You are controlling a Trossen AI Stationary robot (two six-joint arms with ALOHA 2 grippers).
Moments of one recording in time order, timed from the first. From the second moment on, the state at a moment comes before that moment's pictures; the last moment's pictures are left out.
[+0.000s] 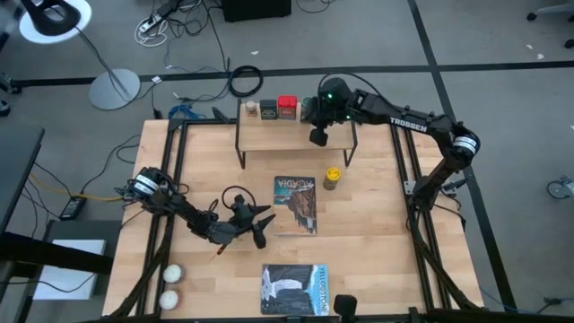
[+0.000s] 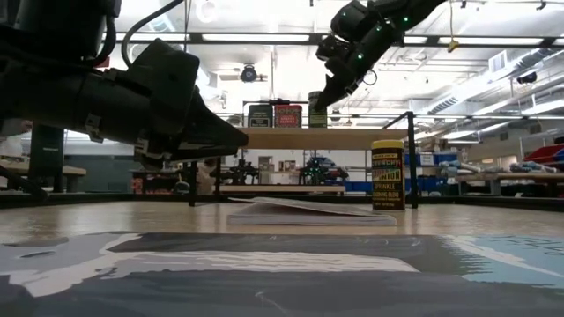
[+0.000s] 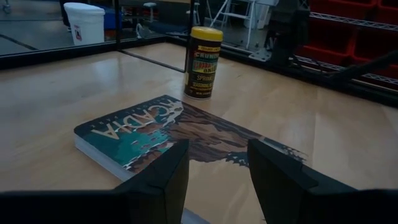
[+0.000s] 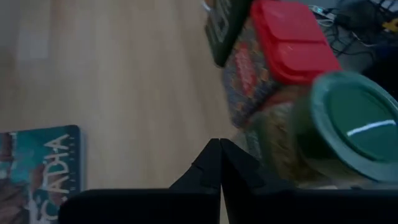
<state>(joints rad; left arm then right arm) -0.45 1.89 0.47 1.19 -0.92 -0.40 -0.55 1.62 1.39 -0.47 -0.08 -0.36</state>
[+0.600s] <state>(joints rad) -0.44 1.89 0.47 1.18 -0.92 -0.40 -0.61 1.62 1.34 -0.42 -0.08 -0.38</state>
